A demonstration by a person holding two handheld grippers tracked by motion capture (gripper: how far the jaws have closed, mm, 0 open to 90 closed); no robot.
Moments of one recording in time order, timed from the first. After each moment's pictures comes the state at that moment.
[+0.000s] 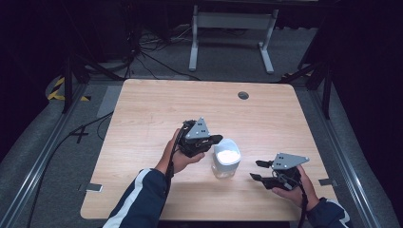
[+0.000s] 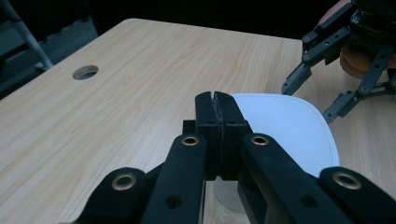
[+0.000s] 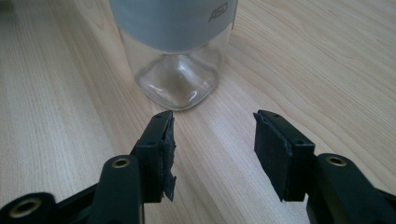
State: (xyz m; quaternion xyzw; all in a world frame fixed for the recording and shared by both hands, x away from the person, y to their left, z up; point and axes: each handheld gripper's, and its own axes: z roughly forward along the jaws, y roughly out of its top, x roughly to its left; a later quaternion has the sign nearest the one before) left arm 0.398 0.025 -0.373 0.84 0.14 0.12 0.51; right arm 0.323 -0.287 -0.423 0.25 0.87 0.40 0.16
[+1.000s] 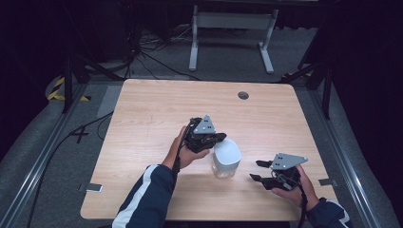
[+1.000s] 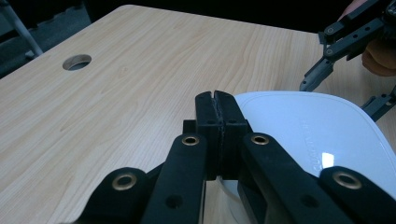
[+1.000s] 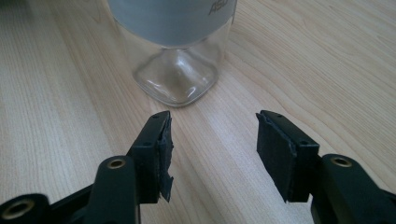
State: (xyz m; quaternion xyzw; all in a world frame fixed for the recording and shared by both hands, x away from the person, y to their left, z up) left arm 0.417 0.014 -0.384 0.85 0.15 0.11 0.50; right arm 0.323 -0.286 -0.425 0.25 0.87 0.39 0.17
